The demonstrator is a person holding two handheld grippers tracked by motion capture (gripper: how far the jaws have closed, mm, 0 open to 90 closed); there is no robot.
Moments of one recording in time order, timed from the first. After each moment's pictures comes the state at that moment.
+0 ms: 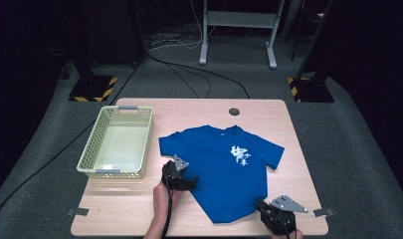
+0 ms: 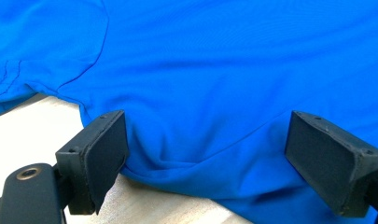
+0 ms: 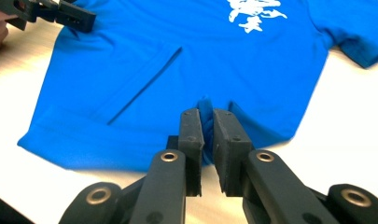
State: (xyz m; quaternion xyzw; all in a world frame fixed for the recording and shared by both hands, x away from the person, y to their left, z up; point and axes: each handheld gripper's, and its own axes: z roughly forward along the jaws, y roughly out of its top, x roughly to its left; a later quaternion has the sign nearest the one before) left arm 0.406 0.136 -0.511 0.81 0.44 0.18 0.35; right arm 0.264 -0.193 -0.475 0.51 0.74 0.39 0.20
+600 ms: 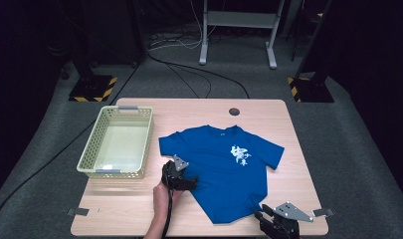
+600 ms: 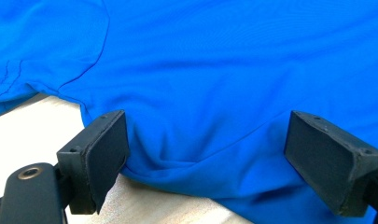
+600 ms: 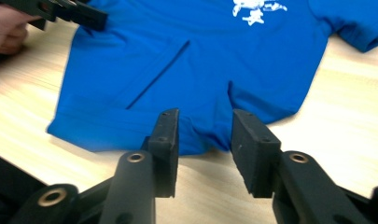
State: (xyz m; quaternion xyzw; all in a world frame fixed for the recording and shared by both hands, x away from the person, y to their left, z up) left arm 0.406 0.136 -0.511 0.81 0.44 0.18 0.35; right arm 0.243 -0.194 -0.468 0.52 0.73 0.40 0.20
